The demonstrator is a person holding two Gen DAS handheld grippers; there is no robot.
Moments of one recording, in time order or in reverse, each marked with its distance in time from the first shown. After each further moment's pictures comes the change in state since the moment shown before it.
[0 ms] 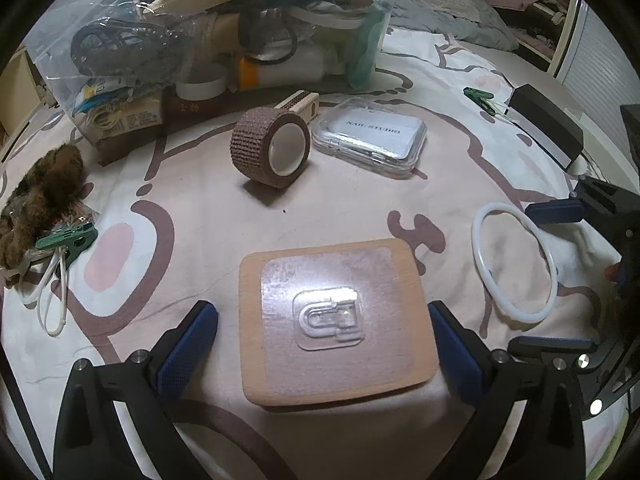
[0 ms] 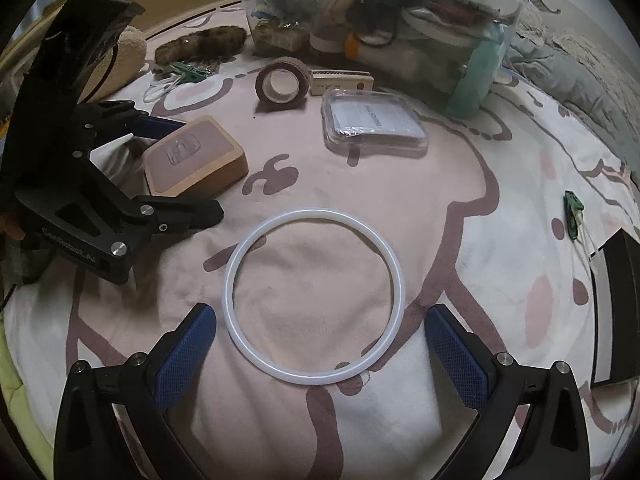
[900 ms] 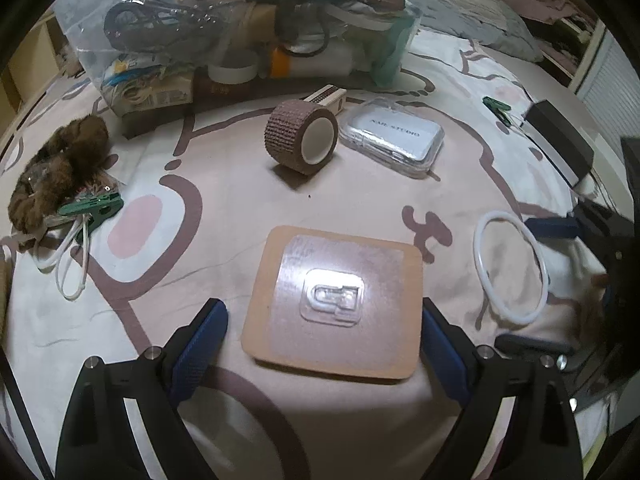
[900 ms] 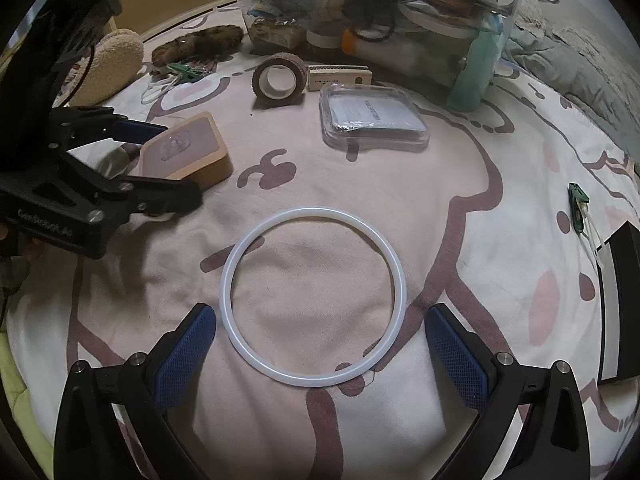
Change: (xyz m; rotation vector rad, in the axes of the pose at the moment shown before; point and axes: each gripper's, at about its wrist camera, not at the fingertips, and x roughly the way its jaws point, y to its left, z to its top) left arm -0.015 0.008 -0.002 -0.083 0.048 0.026; right arm 0.003 -0.001 0.001 0.016 0.018 0.009
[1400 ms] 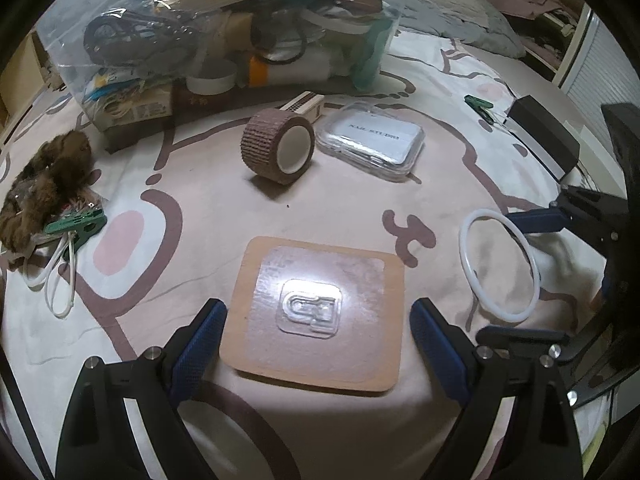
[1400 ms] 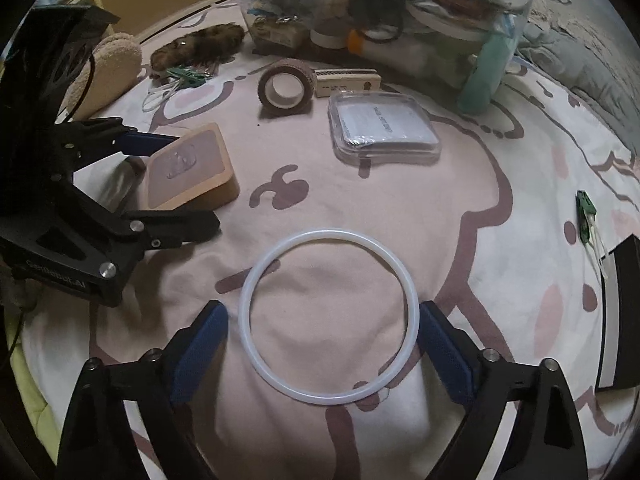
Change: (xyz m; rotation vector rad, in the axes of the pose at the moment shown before) left arm 0.001 -0.007 0.004 0.039 -0.014 -0.040; right arm -0.003 0.000 0.016 0.005 0.039 0.035
